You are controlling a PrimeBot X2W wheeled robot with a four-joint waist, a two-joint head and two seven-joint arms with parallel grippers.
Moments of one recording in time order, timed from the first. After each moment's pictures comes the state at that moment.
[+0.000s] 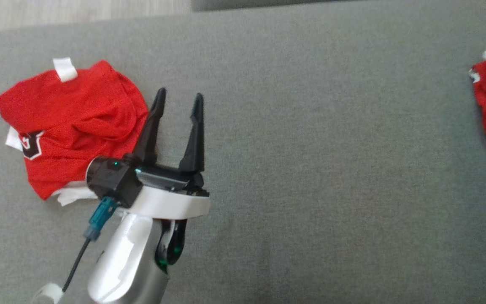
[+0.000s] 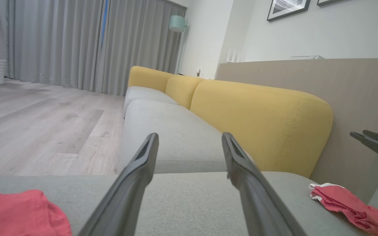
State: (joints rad) left arm -0.35 0.05 -0.39 0.16 -0.36 -0.02 -0.26; right arm -0.78 -0.50 0.09 0.81 0.22 0.13 -0.21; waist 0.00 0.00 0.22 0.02
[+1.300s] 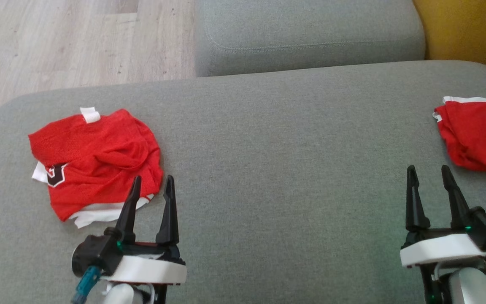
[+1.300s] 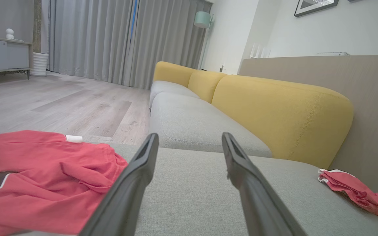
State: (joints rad) left arm -0.05 0.05 -0.26 0.17 -0.33 -0.04 -0.26; right arm -0.02 -0.05 -0.06 0.23 0.13 0.13 -0.25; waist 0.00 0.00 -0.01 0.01
